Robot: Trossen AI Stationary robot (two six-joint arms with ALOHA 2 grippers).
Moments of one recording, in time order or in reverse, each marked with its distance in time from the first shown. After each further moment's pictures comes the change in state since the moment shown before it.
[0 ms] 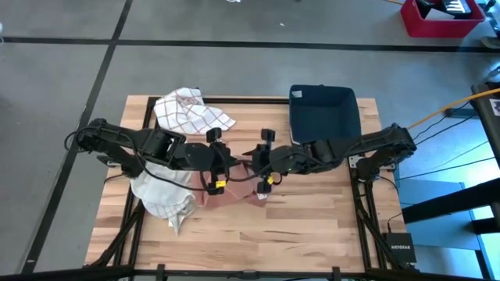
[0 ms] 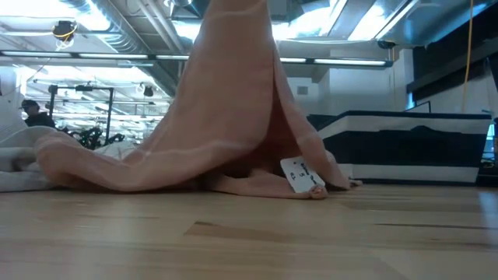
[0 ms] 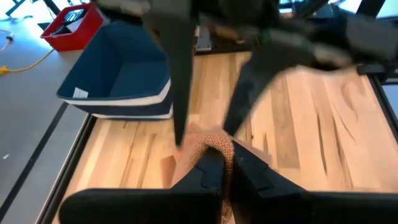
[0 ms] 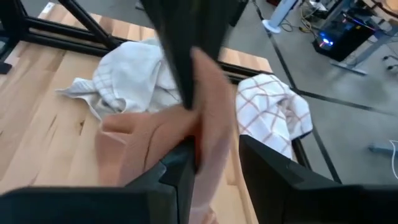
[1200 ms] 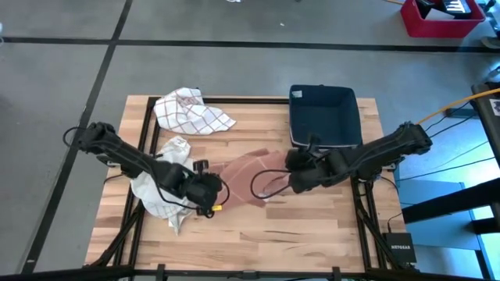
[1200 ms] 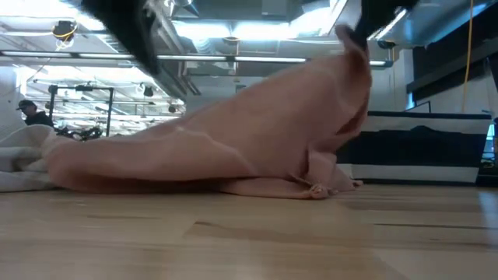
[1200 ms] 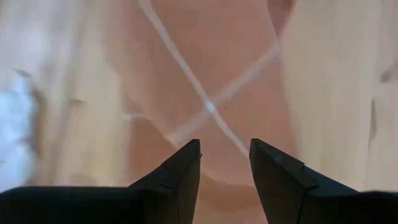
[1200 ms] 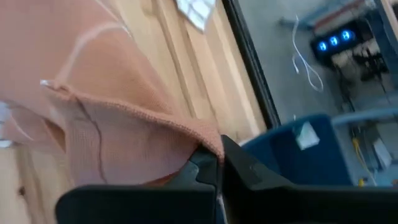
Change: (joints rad) left arm -0.149 0.005 -0.549 0.003 0.042 -0.370; right arm 0.105 -0.184 -0.353 -0.586 0.368 0.560
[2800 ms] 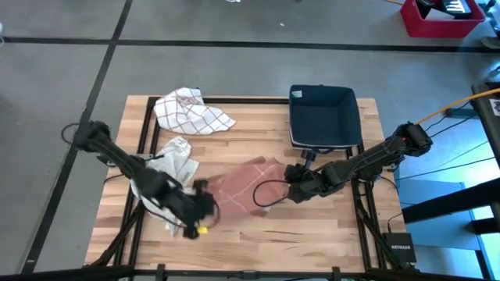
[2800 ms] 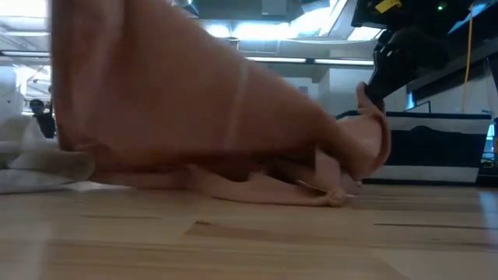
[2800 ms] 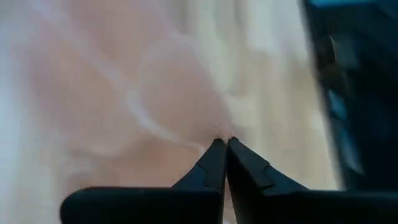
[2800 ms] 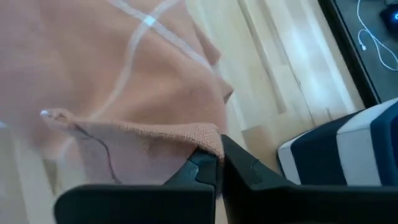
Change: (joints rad) left arm -0.122 -0.084 0.069 0.095 0.070 0.016; right arm 0.040 -0.001 -0.305 0.362 -0.166 0.085
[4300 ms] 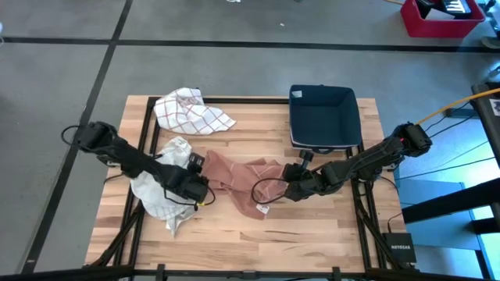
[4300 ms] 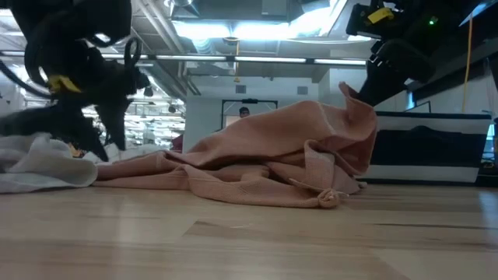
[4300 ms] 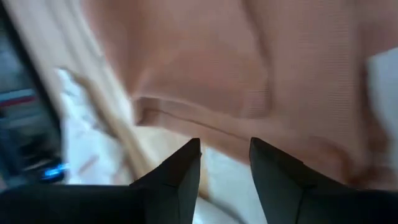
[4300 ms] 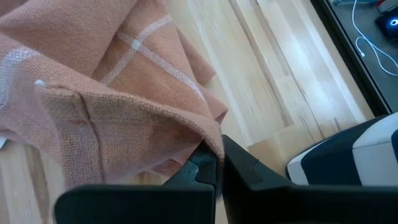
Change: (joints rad) left arm 0.180 0.077 -0.466 -0.017 -0.317 0.567; right arm -0.021 0.005 -0.070 0.157 0.033 -0.025
